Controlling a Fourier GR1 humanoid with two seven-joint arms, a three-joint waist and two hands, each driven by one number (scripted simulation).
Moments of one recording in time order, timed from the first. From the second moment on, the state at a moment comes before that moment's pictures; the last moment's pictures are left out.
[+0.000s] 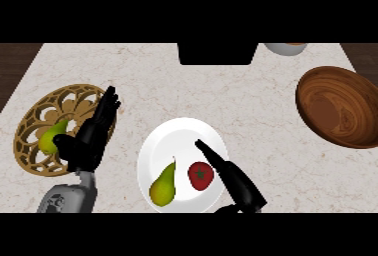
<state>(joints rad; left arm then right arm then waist) -0.14 0.09 -0.07 -1.54 -0.01 0.09 0.08 -0.01 -0.02 0.50 -1.55 0.35 0.10 0.15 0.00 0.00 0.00</state>
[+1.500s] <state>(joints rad) -0.14 0.07 -0.04 -1.54 -0.05 0.07 0.07 -0.07 -0.12 0.51 -1.38 0.48 0.03 -0.04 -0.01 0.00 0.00</state>
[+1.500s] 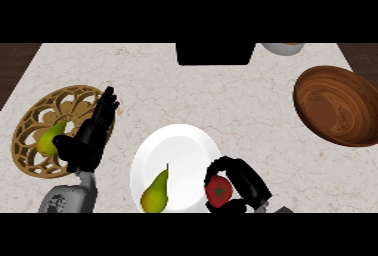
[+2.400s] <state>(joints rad) -0.13 0.07 -0.03 -1.53 -0.04 0.05 0.07 0.27 -0.33 0.25 -2.17 0.32 0.01 -0.11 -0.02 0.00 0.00</state>
